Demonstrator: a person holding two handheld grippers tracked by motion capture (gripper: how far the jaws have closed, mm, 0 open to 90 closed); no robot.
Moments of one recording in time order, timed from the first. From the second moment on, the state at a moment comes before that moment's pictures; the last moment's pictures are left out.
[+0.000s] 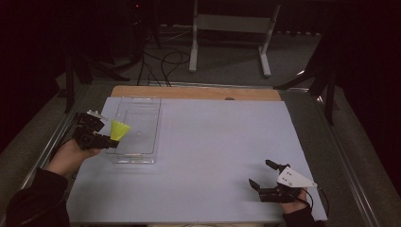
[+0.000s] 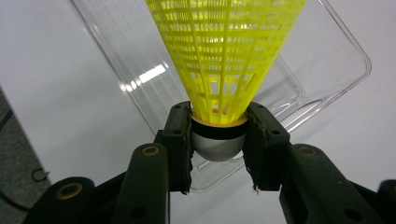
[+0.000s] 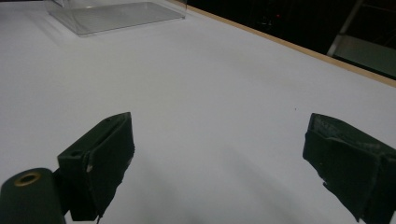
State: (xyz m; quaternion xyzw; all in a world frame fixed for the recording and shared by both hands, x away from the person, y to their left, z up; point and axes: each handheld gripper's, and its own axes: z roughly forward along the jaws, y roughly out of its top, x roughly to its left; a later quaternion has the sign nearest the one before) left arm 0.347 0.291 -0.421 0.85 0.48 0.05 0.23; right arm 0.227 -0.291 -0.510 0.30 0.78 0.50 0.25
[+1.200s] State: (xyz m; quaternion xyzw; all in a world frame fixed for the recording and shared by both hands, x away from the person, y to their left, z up) left arm 0.358 0.278 -0.436 0.85 0.48 0.06 0.21; right arm 0.228 -0.290 -0.510 0.30 0.78 0.49 0.25
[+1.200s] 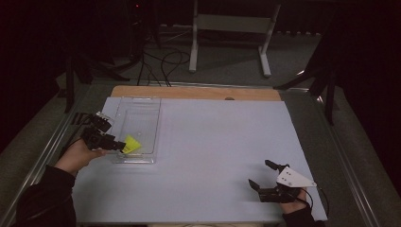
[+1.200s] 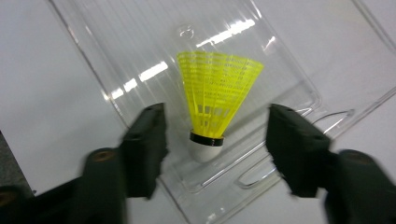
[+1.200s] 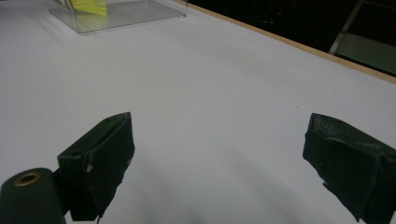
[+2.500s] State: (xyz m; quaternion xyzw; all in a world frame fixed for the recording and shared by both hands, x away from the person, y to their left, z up) left arm 0.360 0.247 -0.411 0.86 0.43 0.04 0.26; right arm 0.228 -0.291 -0.510 0.30 0.78 0.49 0.25
